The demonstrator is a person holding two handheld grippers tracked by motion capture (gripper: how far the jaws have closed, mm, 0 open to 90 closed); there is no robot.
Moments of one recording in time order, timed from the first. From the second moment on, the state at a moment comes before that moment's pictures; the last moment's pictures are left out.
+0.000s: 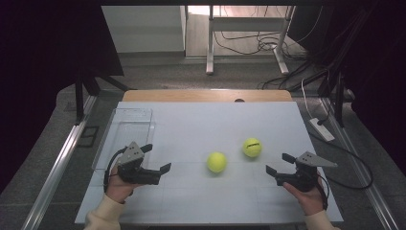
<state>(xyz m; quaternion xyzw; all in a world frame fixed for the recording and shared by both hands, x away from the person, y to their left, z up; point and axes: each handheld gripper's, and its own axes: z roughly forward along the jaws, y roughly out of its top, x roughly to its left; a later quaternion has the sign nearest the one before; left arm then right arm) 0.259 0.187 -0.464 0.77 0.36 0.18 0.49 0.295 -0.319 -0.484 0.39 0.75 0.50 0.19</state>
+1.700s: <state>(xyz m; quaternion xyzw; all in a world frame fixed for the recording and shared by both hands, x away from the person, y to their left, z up) 0.285 0.145 -0.463 0.79 0.33 0.16 0.49 0.295 -0.317 -0.486 0.39 0.76 0.49 0.18</state>
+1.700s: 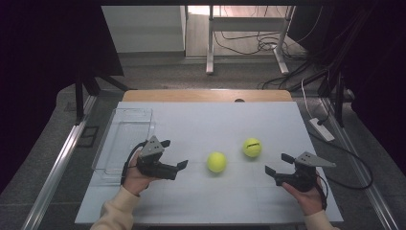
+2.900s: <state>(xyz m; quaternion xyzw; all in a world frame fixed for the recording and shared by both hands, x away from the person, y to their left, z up) 0.299 0.110 -0.460 0.81 0.31 0.14 0.49 0.296 -0.316 -0.487 0.39 0.76 0.49 0.18</state>
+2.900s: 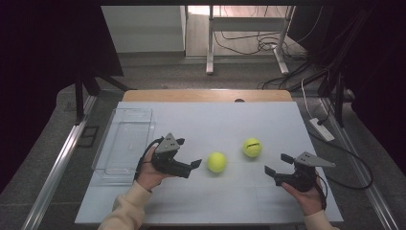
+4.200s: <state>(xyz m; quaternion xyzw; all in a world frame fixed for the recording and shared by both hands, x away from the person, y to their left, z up) 0.320 0.071 -0.459 0.83 0.28 0.13 0.46 0.298 -0.318 -0.487 0.39 0.75 0.49 0.18</state>
